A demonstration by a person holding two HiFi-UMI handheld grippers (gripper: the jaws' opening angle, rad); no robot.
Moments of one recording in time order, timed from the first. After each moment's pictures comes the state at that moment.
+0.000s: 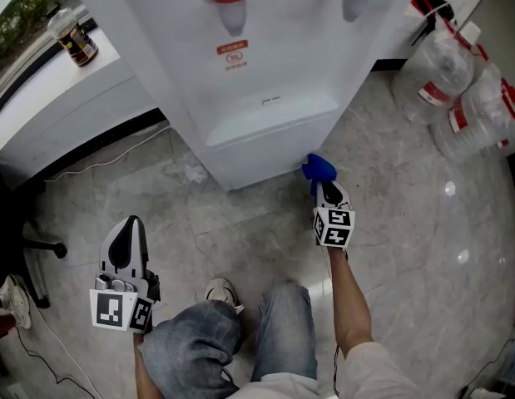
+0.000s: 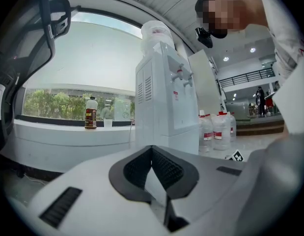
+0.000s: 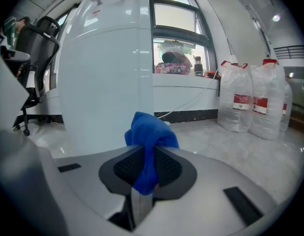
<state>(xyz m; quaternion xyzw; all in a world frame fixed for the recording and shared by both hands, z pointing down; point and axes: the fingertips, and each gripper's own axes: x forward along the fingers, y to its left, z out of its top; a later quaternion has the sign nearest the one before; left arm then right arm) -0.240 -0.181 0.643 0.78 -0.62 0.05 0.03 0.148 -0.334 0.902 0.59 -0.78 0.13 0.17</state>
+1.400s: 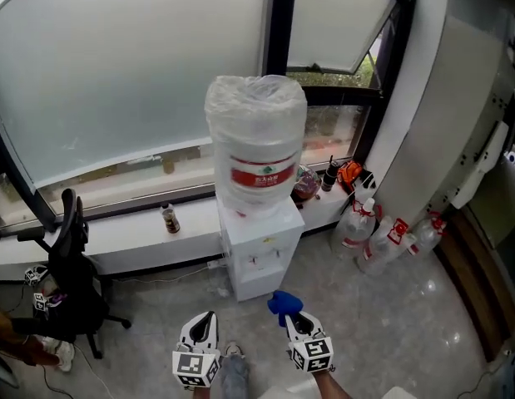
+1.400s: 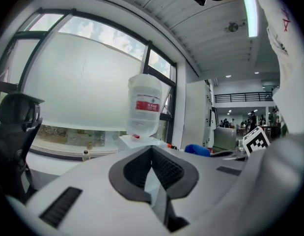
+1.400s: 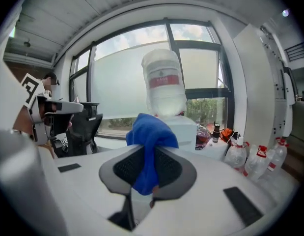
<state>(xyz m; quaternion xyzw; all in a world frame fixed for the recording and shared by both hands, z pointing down) -0.187 -0.023 0.088 0.81 -0.58 0.02 0.09 0.023 -0.052 0.167 0.50 -0.85 0.11 0.13</state>
